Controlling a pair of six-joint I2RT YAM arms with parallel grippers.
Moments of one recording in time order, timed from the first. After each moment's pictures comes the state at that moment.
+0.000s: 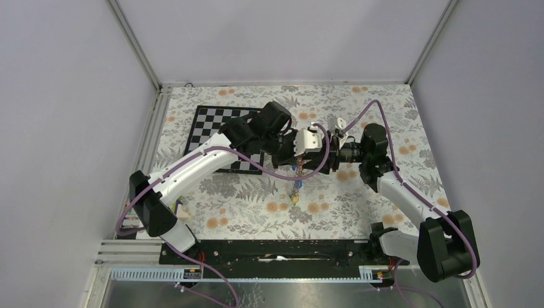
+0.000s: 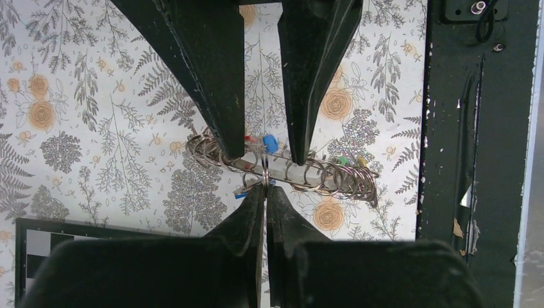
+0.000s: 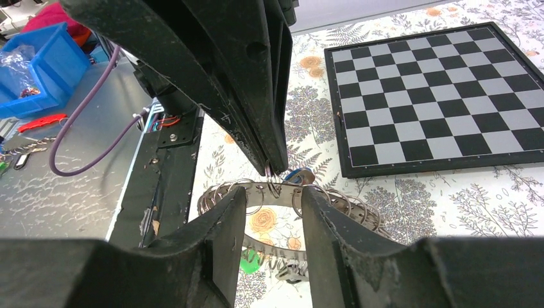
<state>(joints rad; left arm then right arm) -0.88 1.59 1.60 -0.86 0.43 0.55 0.29 1.19 0.64 0.45 -1.24 0.10</state>
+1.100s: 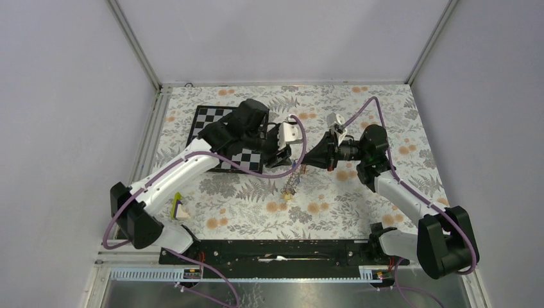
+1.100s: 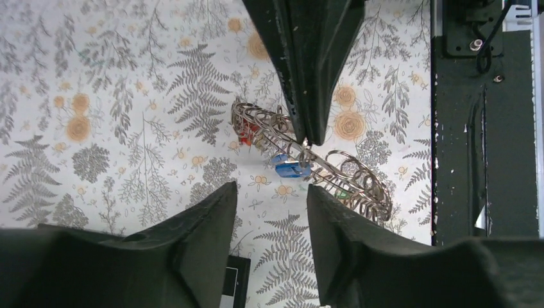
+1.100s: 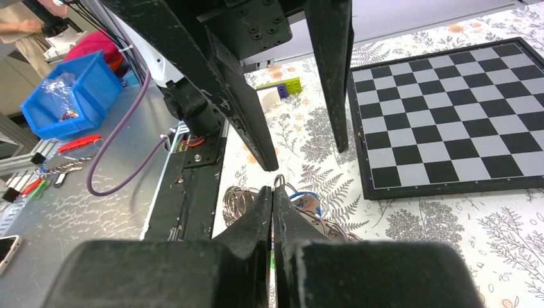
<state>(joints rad) -0.77 1.47 1.44 -0.69 0.55 0.54 0.33 1.21 0.64 0.63 -1.24 0.31</state>
